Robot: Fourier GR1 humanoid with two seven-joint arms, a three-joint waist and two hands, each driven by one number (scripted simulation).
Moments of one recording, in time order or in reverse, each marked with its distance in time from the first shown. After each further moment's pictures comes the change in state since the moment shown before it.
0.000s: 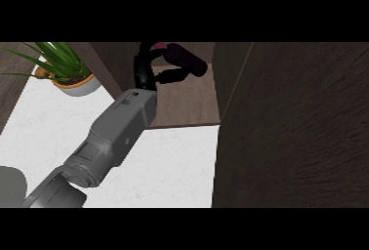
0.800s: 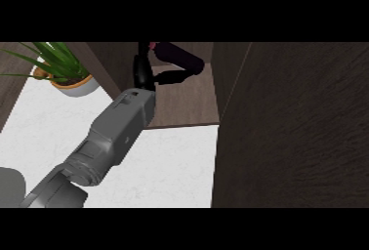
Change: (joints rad) left arm -0.021 -0.003 0.023 0.057 -0.046 -0.040 -0.046; right arm 0.015 0.013 0.022 0.000 0.004 0.016 -0.009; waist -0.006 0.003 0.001
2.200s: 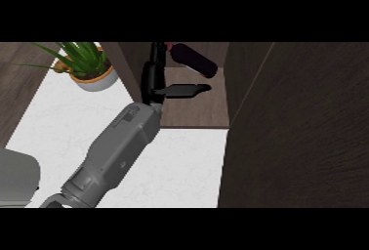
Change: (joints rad) left arm 0.262 0.004 -0.024 -0.523 -0.049 -0.166 -0.025; right arm 0.021 0.007 0.008 -0.015 0.009 -0.042 0.035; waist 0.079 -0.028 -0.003
